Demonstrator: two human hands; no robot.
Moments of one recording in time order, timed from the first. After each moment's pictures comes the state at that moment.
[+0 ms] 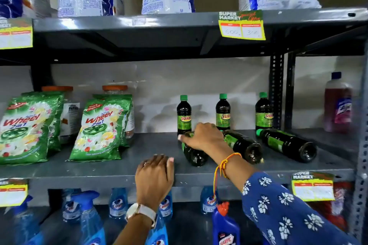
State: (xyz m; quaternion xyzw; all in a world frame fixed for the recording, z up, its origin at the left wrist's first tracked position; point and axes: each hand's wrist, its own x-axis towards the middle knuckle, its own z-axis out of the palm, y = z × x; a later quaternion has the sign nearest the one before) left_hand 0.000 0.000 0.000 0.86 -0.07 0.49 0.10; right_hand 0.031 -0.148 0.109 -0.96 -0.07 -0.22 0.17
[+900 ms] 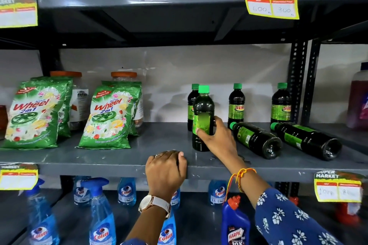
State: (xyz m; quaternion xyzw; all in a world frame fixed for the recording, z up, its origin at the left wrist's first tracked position) left_hand 0.006 -0.001 -0.008 0.85 -0.04 0.51 0.11; right_hand 0.062 -0.151 0.050 -0.84 -0.10 -0.31 0.42
